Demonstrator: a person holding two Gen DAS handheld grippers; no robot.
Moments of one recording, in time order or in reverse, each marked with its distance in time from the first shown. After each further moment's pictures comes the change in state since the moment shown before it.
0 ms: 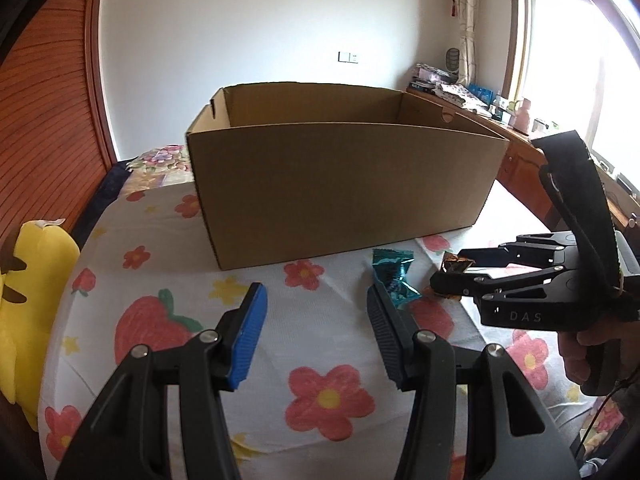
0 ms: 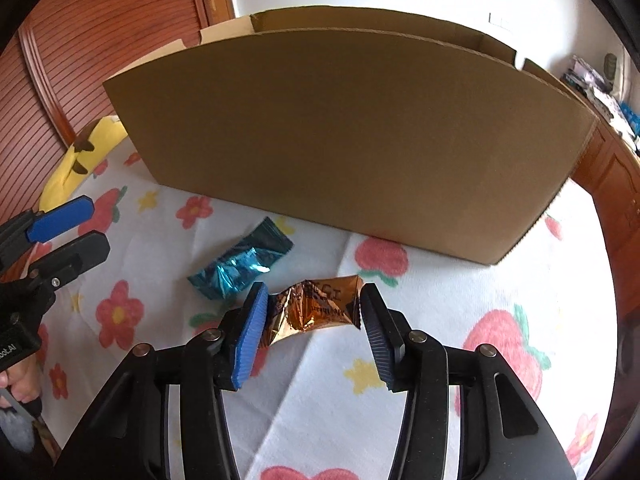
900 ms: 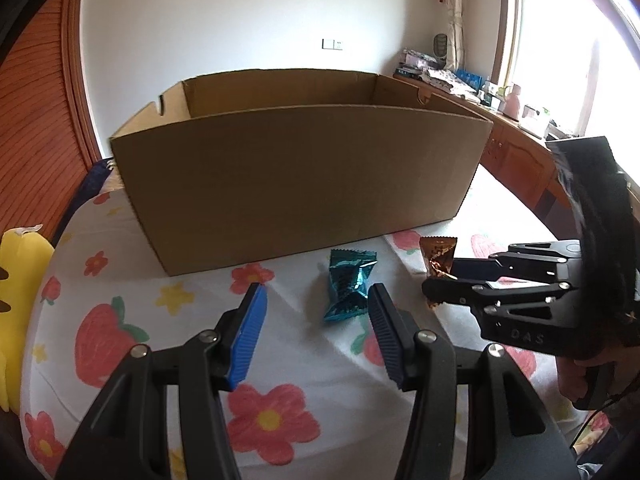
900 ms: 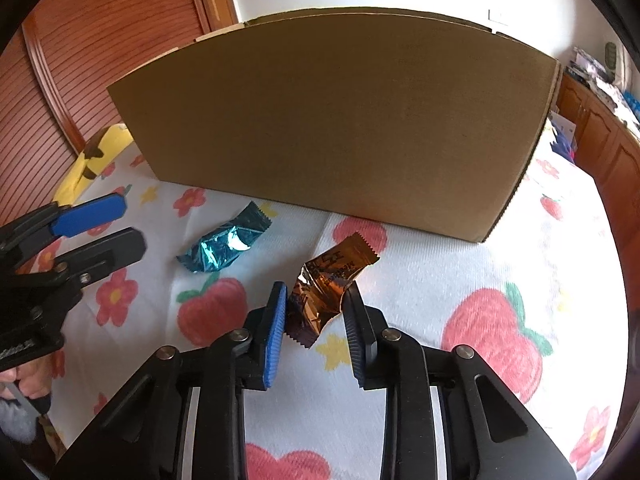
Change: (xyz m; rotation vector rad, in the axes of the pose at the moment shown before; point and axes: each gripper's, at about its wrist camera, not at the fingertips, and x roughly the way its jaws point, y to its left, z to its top) left arm 0.026 -0.032 0.009 0.028 0.055 -0.037; right arm -0.009 -0.023 -0.019 0.021 -0.032 0.053
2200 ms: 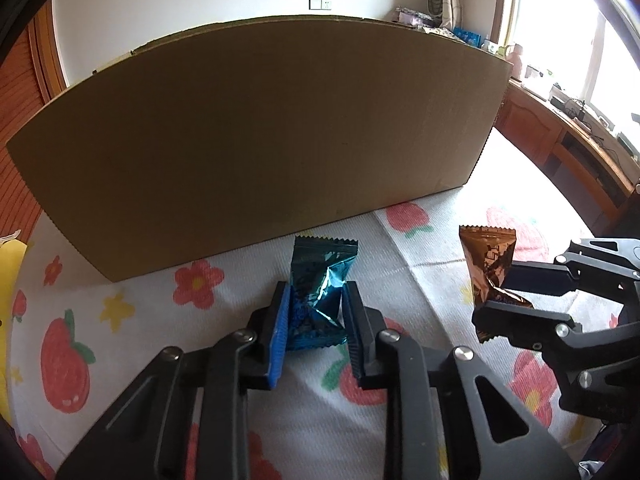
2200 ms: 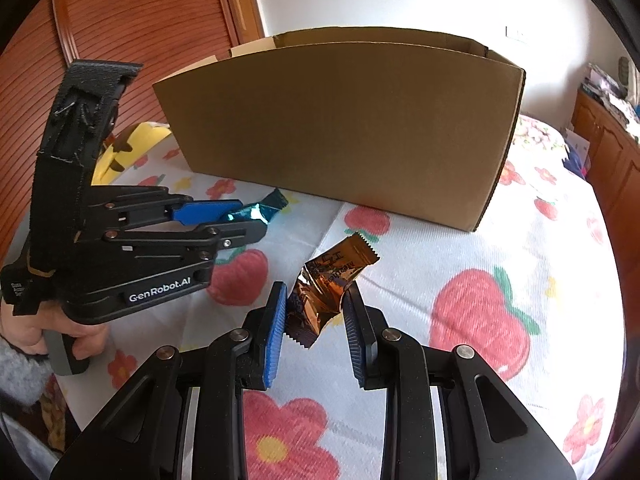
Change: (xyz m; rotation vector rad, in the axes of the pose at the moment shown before) left arm 0.046 -0.018 0.010 0.049 0.143 0.006; right arm -0.031 -0.004 -0.021 -0.057 -0.050 0.059
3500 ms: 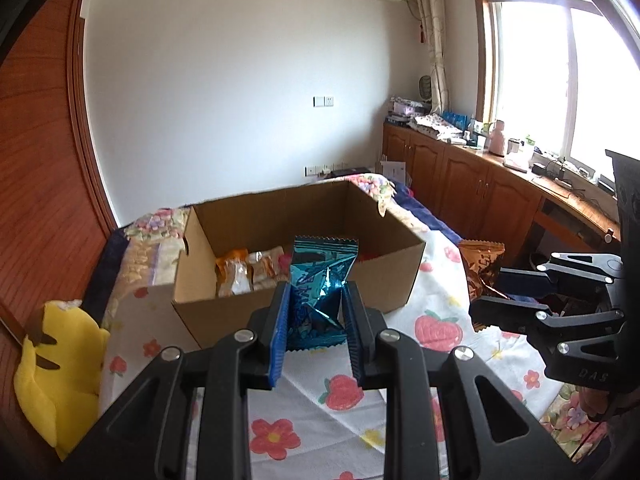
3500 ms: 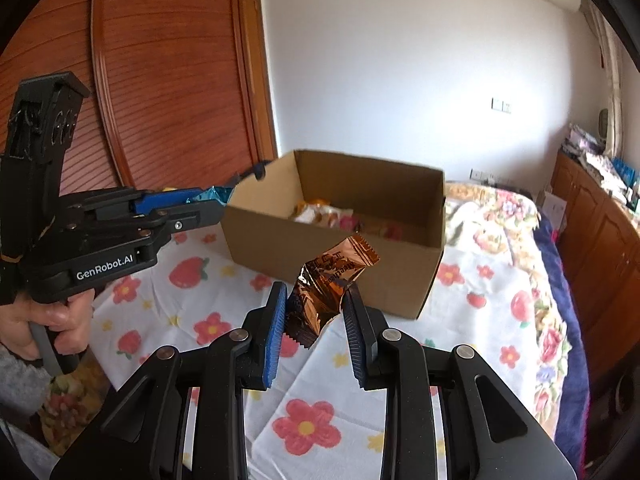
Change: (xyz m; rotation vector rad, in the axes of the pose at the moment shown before) left arm -0.178 -0.008 0.049 0.018 -0.328 0.036; right arm -0.139 0.038 0.043 -0.067 -0.236 -0.051
